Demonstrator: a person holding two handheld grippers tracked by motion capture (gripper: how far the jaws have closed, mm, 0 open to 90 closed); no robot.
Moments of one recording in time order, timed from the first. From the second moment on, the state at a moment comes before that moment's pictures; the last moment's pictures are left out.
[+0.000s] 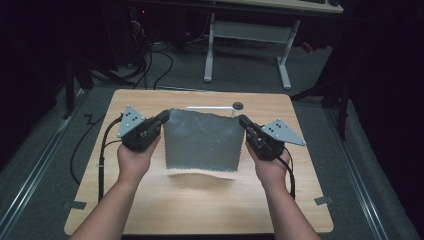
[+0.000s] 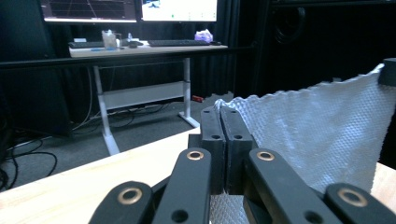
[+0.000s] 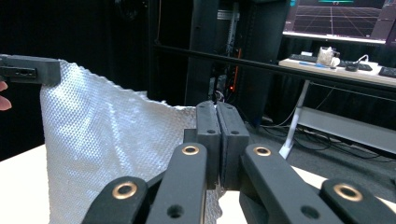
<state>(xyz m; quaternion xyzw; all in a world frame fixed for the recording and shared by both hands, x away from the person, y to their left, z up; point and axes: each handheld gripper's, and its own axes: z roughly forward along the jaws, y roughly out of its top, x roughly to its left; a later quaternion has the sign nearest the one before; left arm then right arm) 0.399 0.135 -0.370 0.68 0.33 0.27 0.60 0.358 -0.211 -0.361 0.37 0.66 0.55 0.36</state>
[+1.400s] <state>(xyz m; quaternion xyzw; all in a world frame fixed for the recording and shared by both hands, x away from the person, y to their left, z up) 0.529 0.105 -0.431 0.75 0.39 0.18 0.50 0.492 -0.228 -0.407 0.45 0.70 0.47 0.31</state>
